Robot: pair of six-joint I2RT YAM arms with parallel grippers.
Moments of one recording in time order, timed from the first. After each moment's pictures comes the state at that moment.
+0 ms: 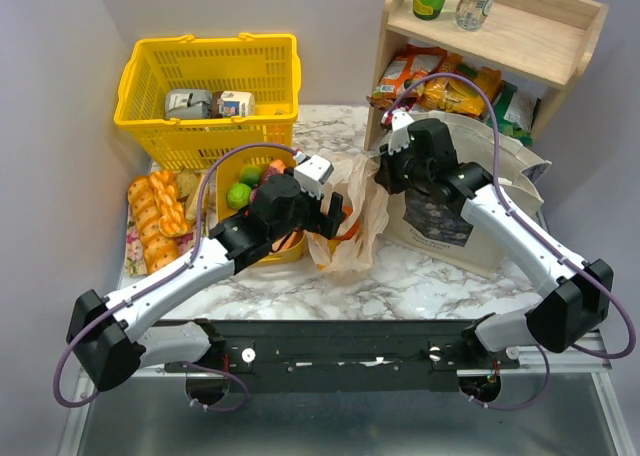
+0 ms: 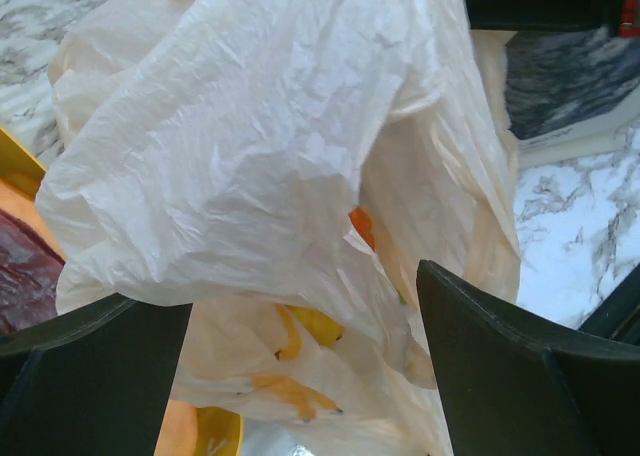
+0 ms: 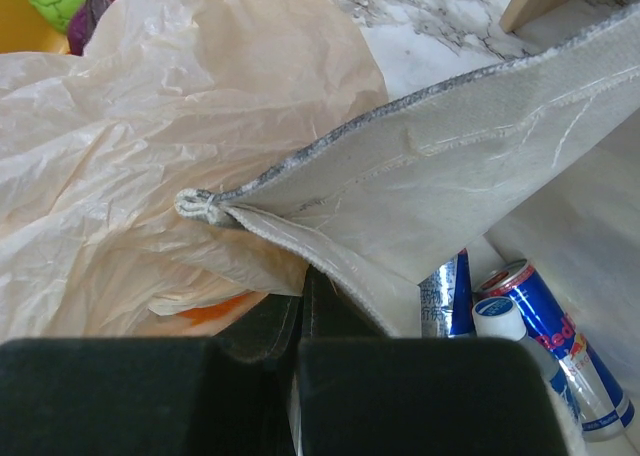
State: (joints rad) left arm -0.81 1.17 0.93 -0.13 -0.07 -0.19; right arm 0.52 1.40 1.31 -0.50 -0.09 0.04
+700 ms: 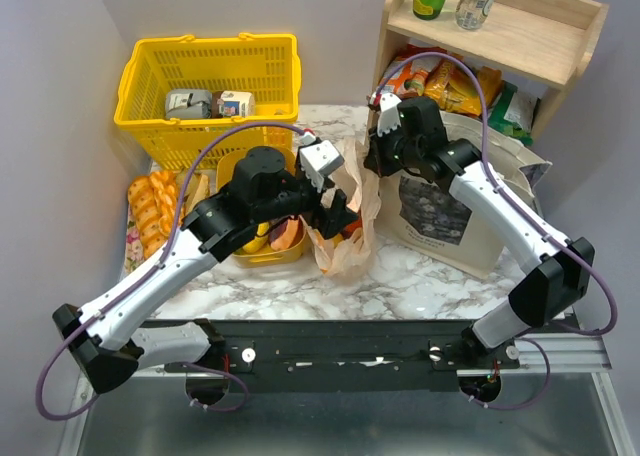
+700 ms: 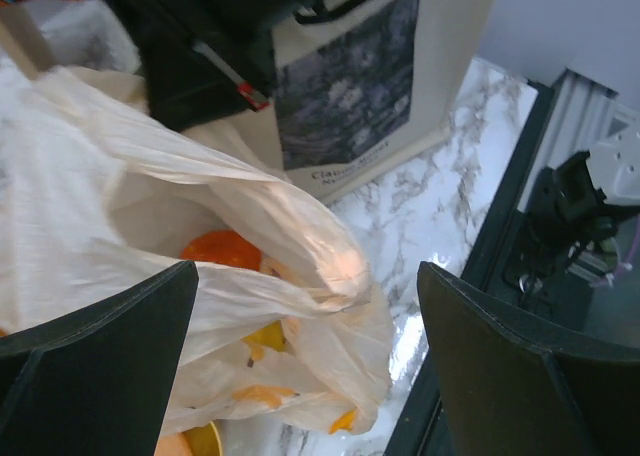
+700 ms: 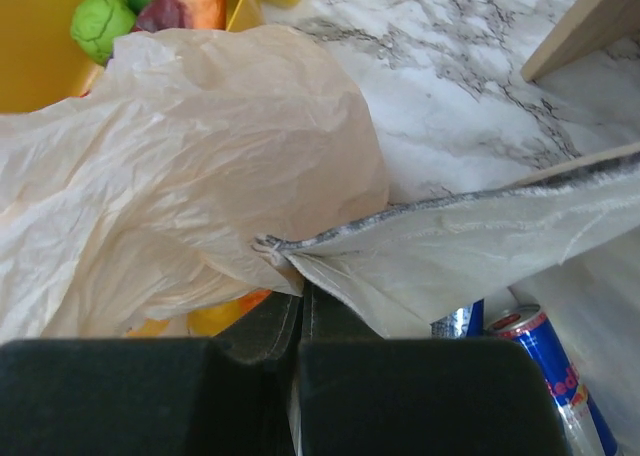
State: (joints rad) left arm -0.81 1.13 1.26 -0.39 0.27 -0.04; right arm 0.52 1.55 1.52 -0.58 -0.16 0.02
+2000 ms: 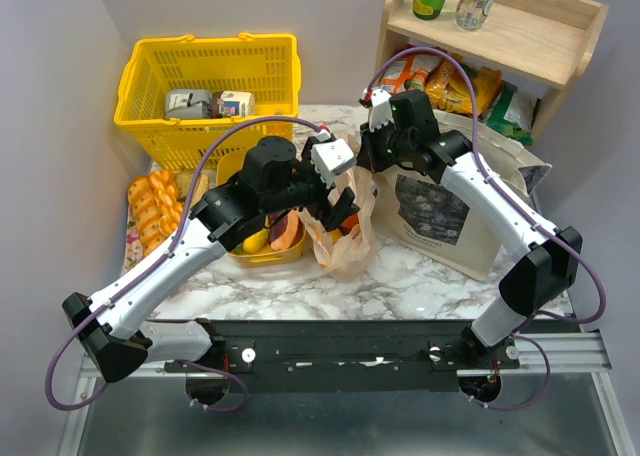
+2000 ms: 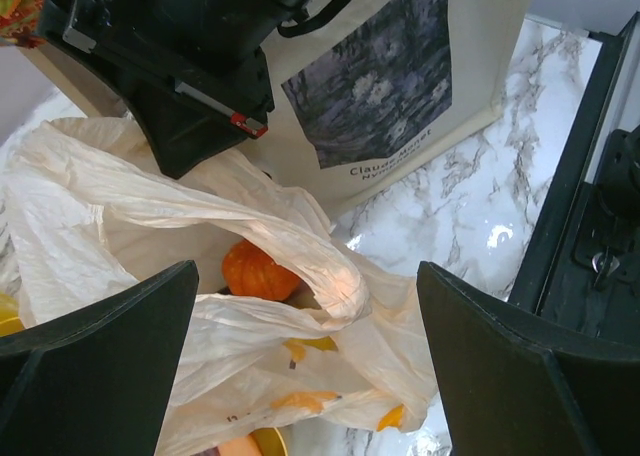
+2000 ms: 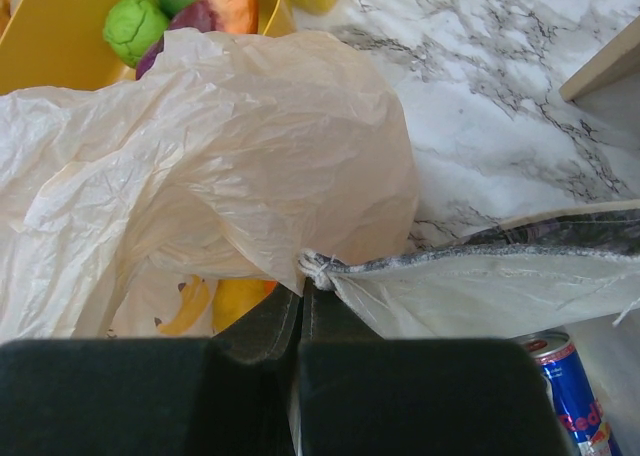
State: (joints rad) left arm -0.81 1.22 1.35 -0.45 0.26 0.13; right arm 0.52 1.64 1.62 -0.61 -0.23 0.02
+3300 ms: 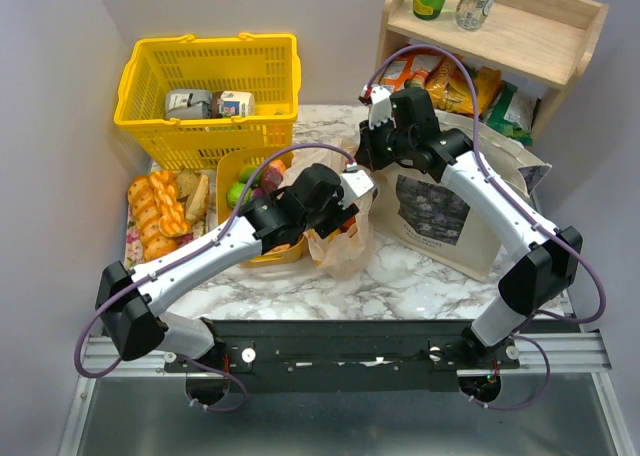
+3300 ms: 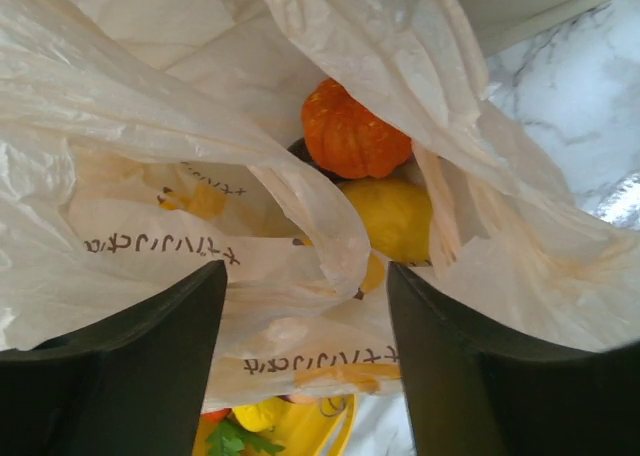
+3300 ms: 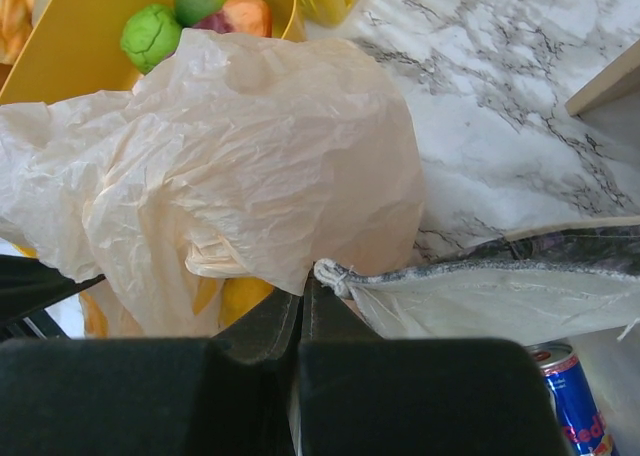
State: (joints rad) left arm -0.90 1.37 1.24 -0.55 -0.20 0.23; right arm 0.52 1.64 1.64 -0.61 -0.25 0.02
